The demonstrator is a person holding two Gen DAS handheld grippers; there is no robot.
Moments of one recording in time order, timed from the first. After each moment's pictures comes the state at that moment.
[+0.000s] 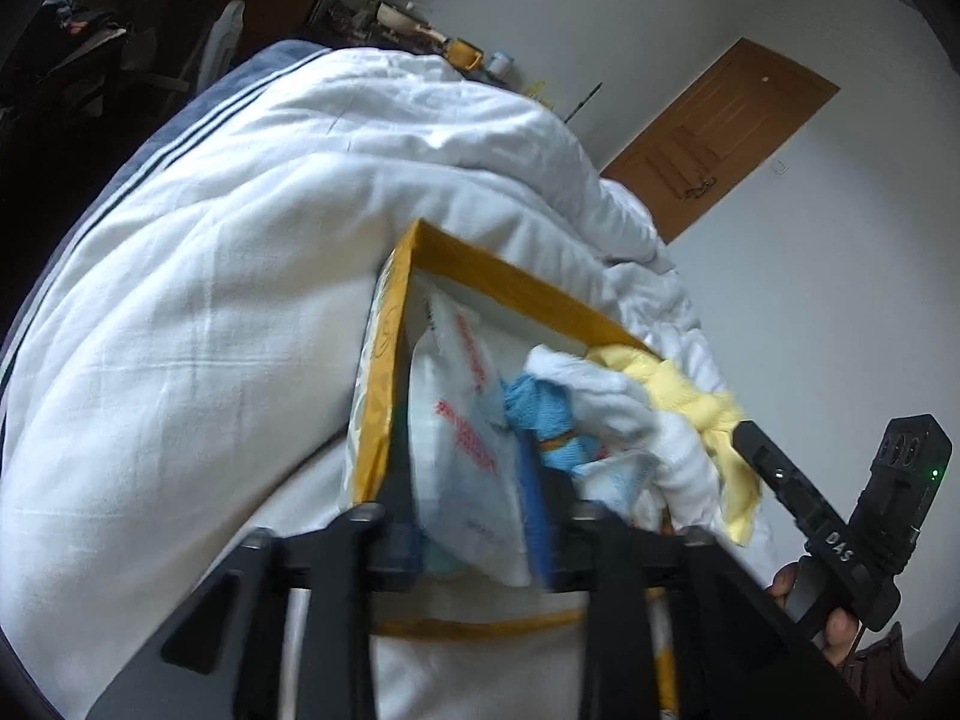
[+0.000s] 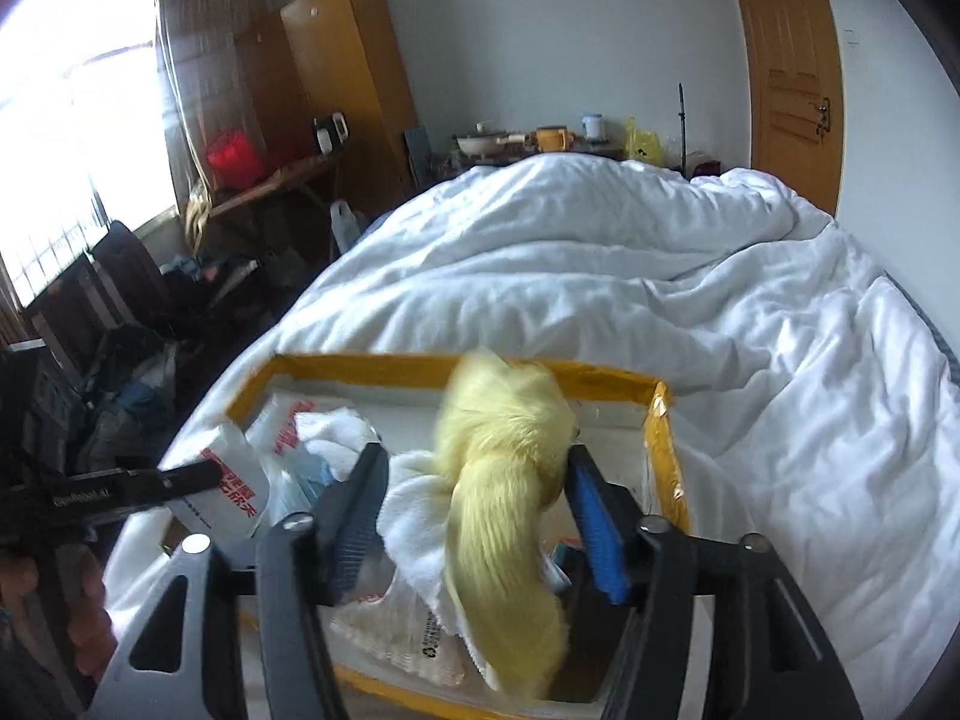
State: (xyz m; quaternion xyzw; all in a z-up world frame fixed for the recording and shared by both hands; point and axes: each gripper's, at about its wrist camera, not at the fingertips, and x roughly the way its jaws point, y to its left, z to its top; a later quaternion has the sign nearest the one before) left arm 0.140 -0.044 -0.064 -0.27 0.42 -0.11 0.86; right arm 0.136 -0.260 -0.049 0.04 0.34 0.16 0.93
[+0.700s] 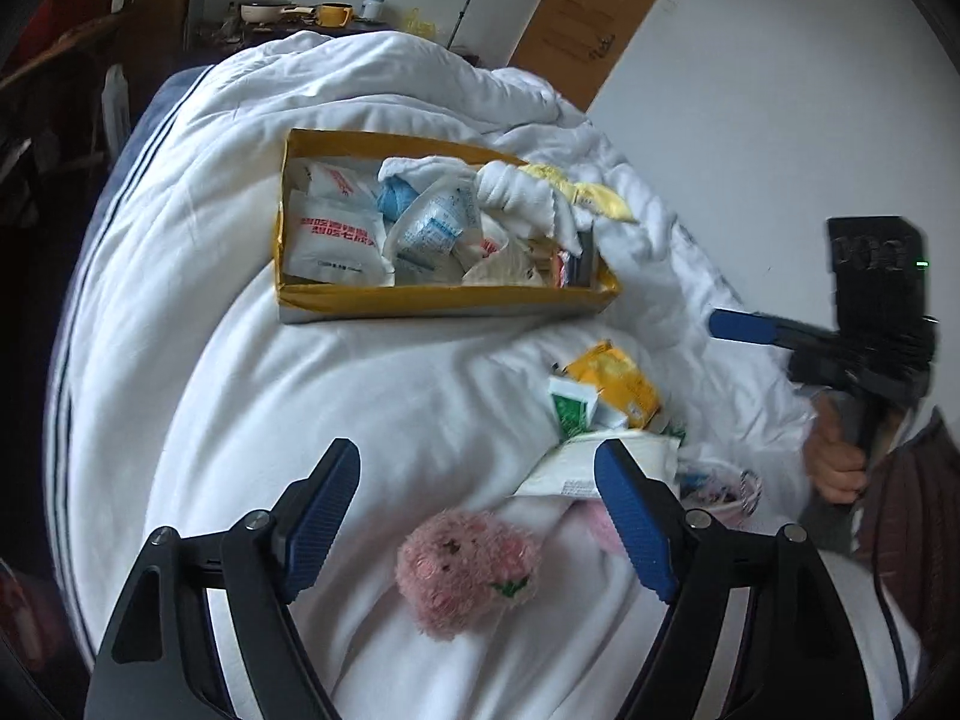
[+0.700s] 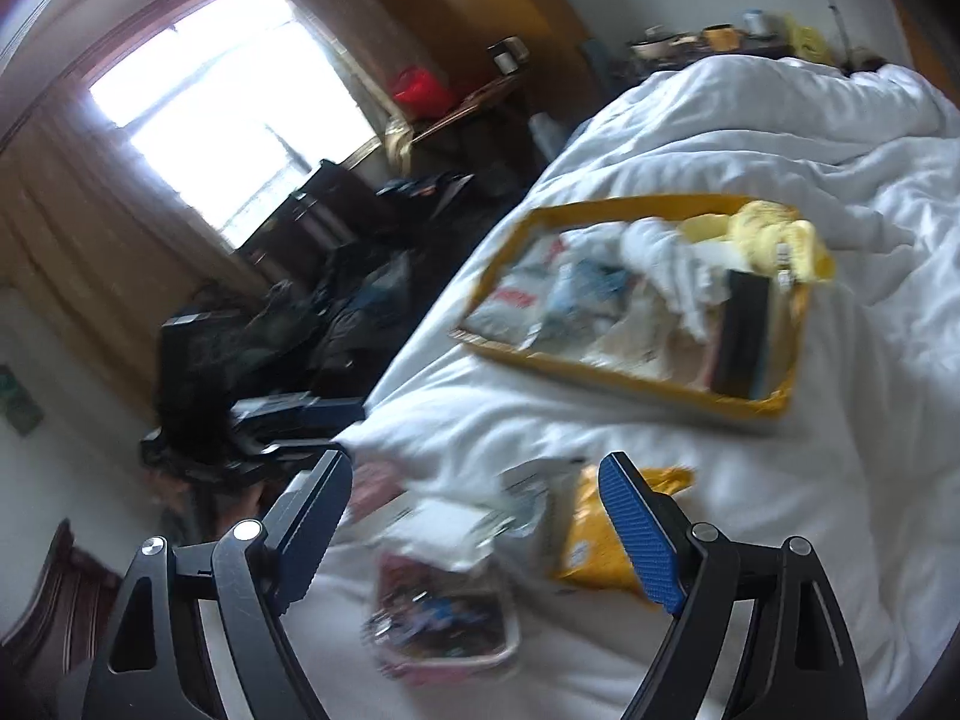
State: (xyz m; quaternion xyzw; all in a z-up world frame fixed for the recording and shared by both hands) left arm -0.007 -0.091 -0.017 -0.09 0.49 -0.21 0.84; right arm -0.001 -0.306 -0.019 0.11 0.43 0.42 0.79
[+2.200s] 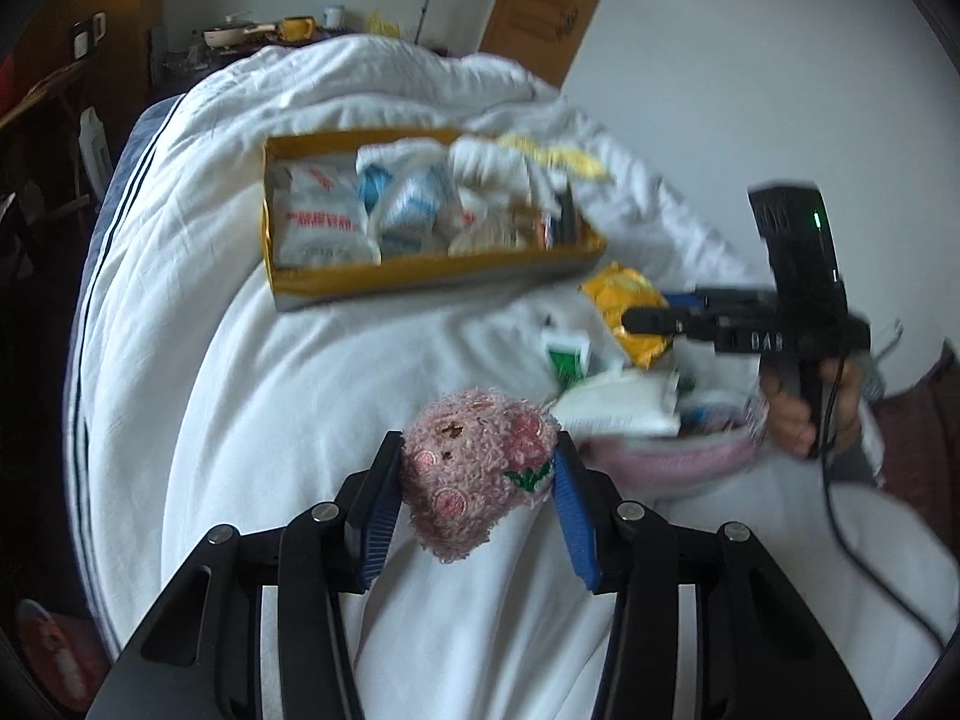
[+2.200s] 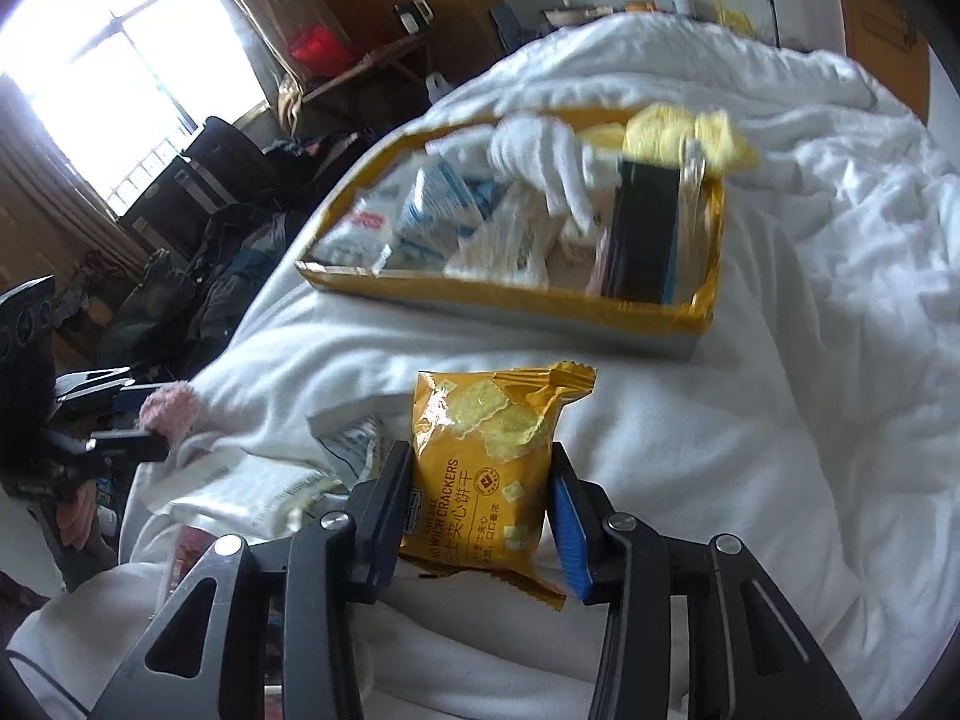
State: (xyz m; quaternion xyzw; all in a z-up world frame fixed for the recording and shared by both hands) left arm -0.029 -0.095 -0.016 -0.04 0.47 -0.24 0.85; right arm 0.015 -0.295 -0.088 0.05 0.48 0.29 0.83
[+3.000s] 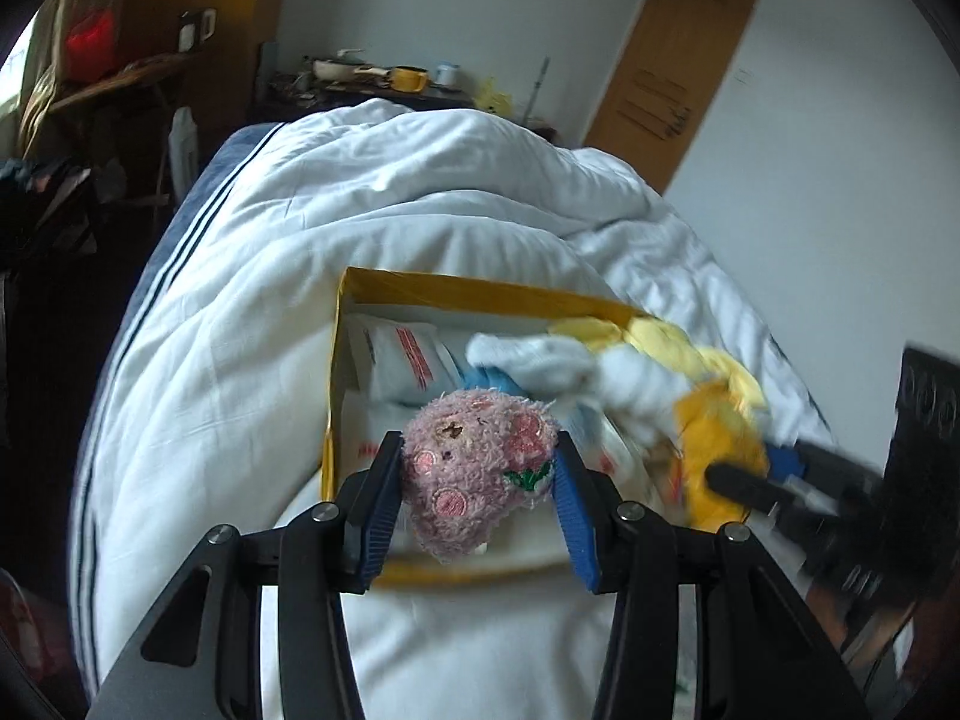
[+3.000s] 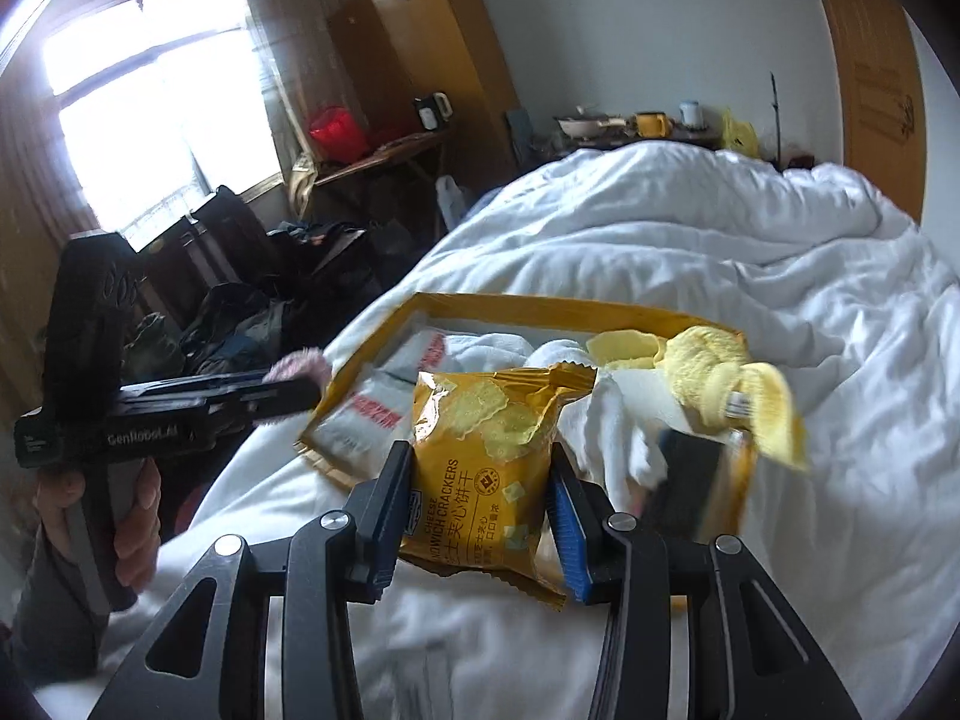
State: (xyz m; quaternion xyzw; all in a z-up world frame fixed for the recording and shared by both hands) left arm 0.129 -0.091 -0.021 -0.11 0.42 -0.11 0.90; right arm 0.092 -0.250 -0.043 0.04 0.37 0.28 0.89
